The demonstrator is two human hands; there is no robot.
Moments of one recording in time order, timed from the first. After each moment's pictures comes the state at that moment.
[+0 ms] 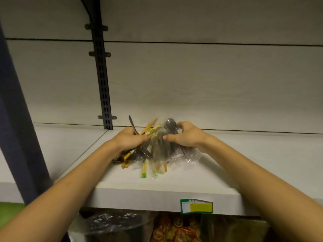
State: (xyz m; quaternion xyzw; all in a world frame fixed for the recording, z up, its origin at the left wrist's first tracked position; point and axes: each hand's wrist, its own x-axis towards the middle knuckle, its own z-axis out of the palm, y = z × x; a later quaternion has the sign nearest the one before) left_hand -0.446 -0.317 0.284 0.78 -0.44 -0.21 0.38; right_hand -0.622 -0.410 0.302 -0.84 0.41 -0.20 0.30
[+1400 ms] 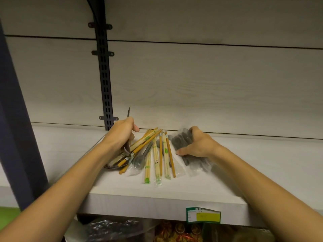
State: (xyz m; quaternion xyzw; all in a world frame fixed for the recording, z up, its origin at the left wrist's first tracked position) left_hand -0.432 -0.312 0.293 0.73 -0.36 -0.21 0.54; right_hand -0.631 -0.424 0.288 -0.84 0.46 -0.16 0.25
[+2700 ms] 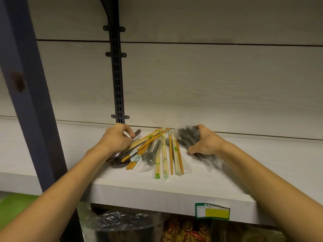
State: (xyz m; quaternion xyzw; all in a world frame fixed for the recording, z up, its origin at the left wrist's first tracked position) left_hand -0.395 -0.284 0.275 0.82 -0.43 -0.05 0.37; right_hand -0.625 -0.428 0.288 -0.85 0.43 -0.15 0.24
